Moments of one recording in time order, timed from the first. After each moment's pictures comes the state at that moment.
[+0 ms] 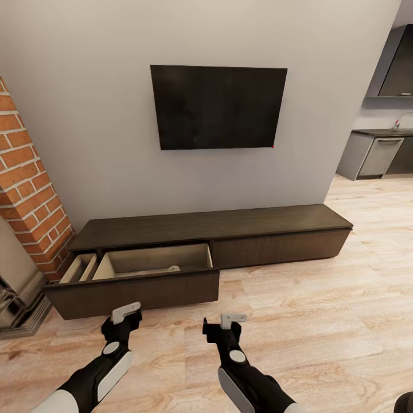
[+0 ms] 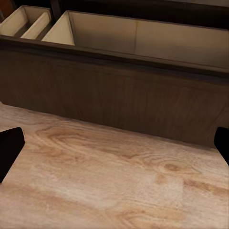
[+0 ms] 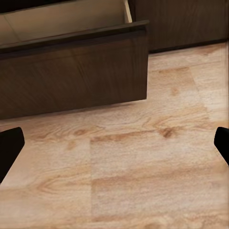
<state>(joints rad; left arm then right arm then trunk) -0.54 0.16 -0.59 -0.64 0.71 -0.23 0.50 -0.49 0.14 0.69 -0.72 -0.53 -0.06 -0.43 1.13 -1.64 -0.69</state>
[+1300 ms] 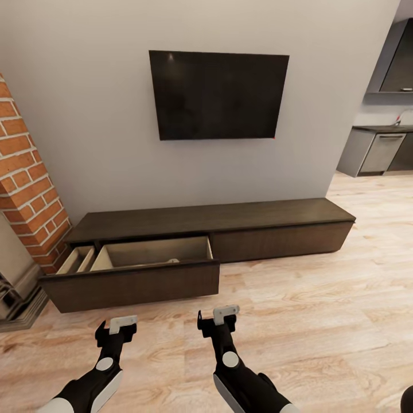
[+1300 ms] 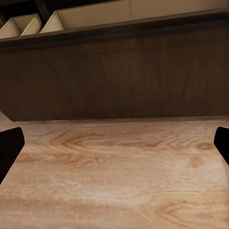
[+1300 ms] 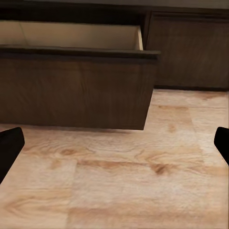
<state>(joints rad) -0.53 0.15 -0.58 -0.45 0.50 -0.33 0.42 -0.49 0.17 0.70 -0.72 -0.27 -0.12 -0.44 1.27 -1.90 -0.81</state>
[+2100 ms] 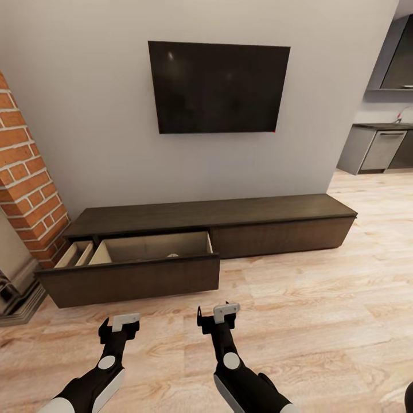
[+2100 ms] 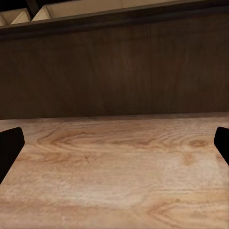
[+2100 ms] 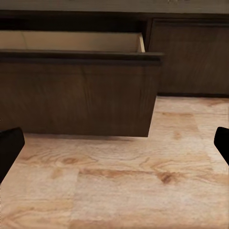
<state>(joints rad) -0.53 0.15 -0.59 -0.49 0.50 -0.33 0.42 -0.49 0.16 0.70 -0.71 -0.25 -0.20 -0.43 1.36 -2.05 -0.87</state>
